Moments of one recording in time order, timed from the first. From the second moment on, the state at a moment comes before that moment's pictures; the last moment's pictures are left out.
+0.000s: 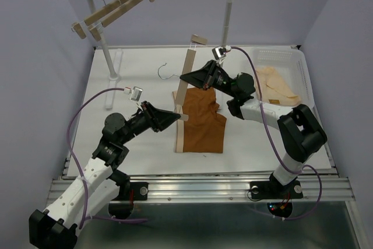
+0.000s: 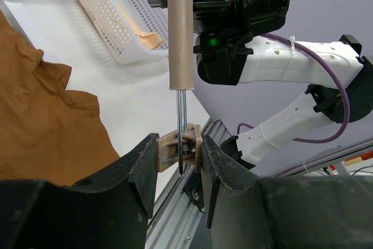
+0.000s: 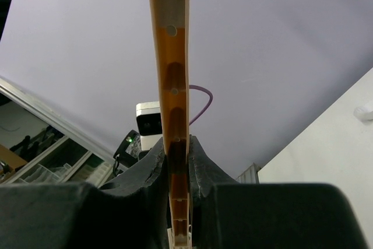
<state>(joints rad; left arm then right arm) -0.48 0.64 0.44 0.29 0.50 -0.89 0.57 1.70 1.01 1.24 -0.62 1.37</state>
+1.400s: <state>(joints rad) -0.48 0.80 0.46 0.38 0.67 -0.88 0.57 1.79 1.04 1.27 -0.62 1.45</state>
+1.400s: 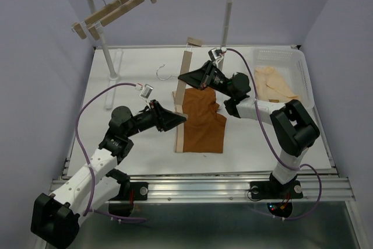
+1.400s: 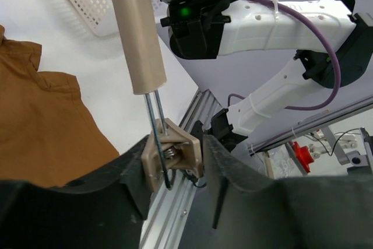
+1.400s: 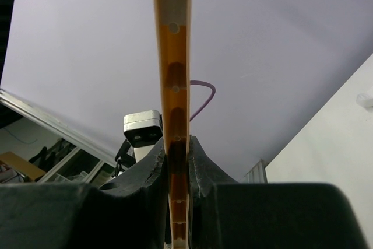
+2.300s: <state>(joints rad) -0.48 0.80 0.46 0.37 0.67 -0.88 0.57 1.80 1.07 1.28 -0.68 1.44</state>
